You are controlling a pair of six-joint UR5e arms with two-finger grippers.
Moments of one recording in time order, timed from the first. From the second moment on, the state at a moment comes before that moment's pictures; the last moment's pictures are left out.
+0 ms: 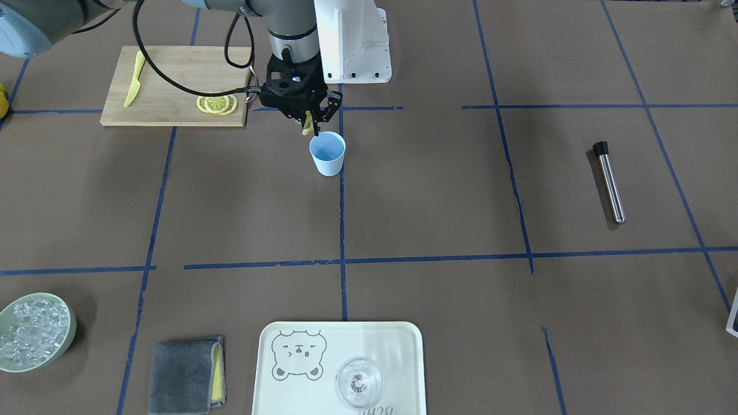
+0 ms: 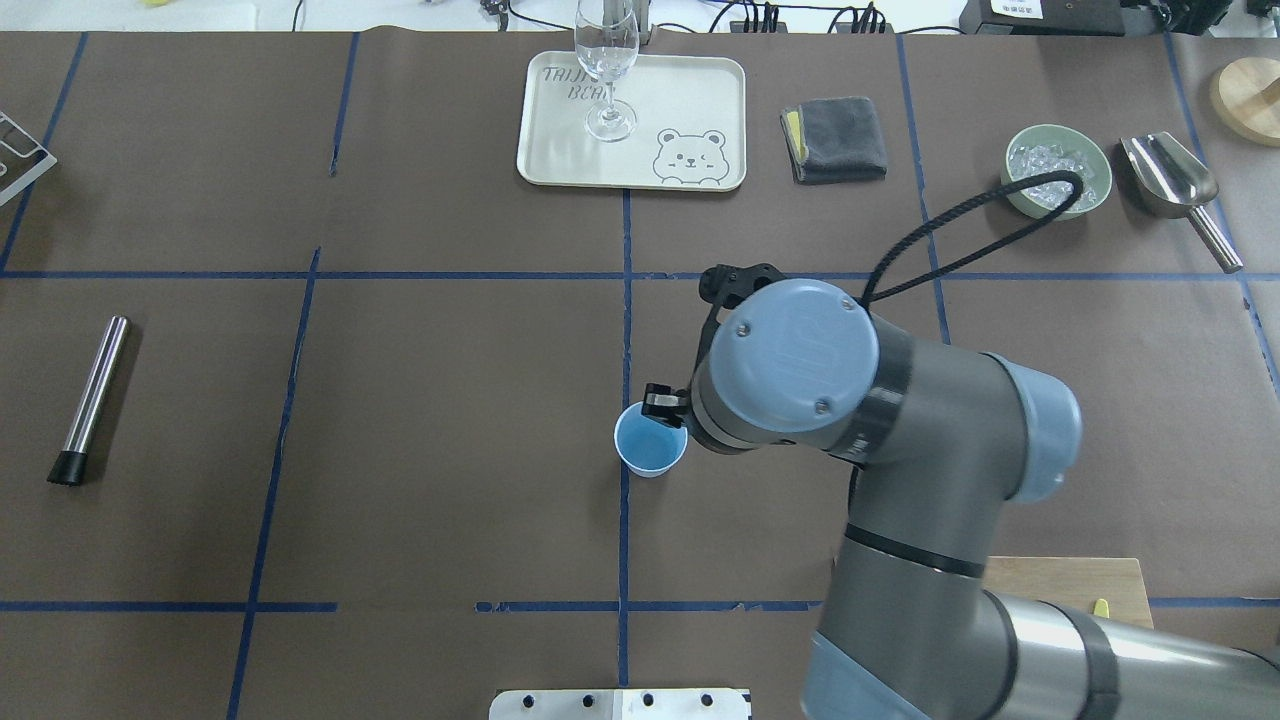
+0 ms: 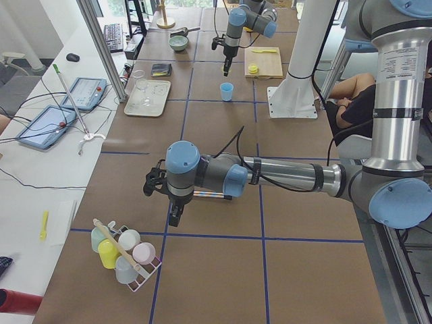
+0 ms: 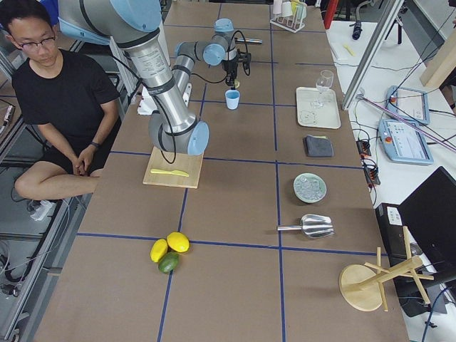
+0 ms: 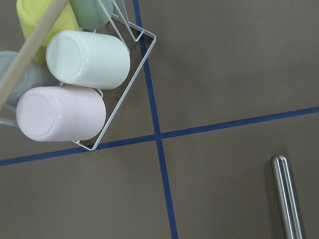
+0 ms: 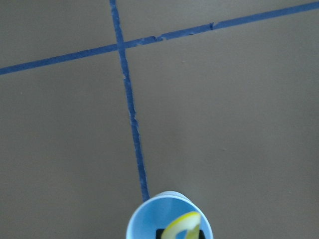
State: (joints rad) left arm -1.55 -1.53 -1.69 -1.73 -2.35 -0.02; right arm 0.42 -0.83 1.84 -1.76 1.72 1.47
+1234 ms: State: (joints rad) left arm -1.55 -1.53 -1.67 -1.73 -2.35 -0.02; right arm 0.41 -0.77 1.71 -1.81 1.78 1.48
